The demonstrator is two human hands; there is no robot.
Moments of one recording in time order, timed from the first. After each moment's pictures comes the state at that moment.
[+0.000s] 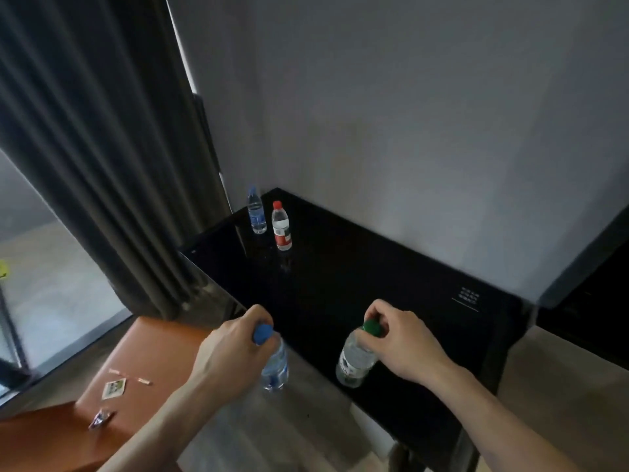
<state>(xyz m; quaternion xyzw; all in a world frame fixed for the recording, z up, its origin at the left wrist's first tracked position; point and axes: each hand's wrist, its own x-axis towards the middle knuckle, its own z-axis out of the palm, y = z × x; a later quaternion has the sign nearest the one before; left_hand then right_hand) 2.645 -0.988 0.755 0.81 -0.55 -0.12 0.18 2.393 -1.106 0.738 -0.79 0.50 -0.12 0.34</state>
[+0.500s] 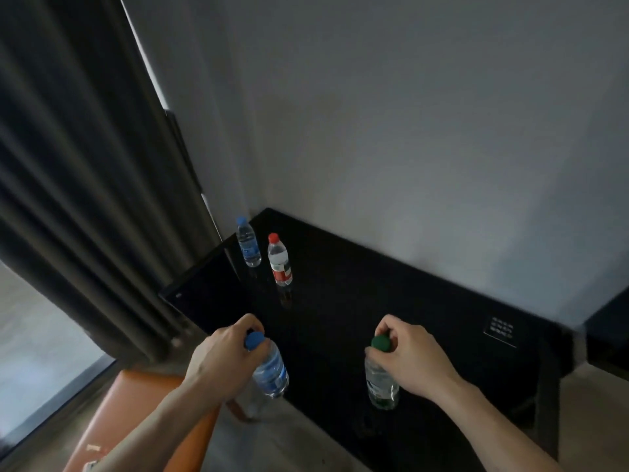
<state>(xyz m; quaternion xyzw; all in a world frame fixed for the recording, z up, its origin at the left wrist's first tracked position) 2.770 -1.146 0.731 0.80 -0.57 -0.14 0.12 2.477 -1.234 0.711 -0.75 0.55 -0.11 0.35</state>
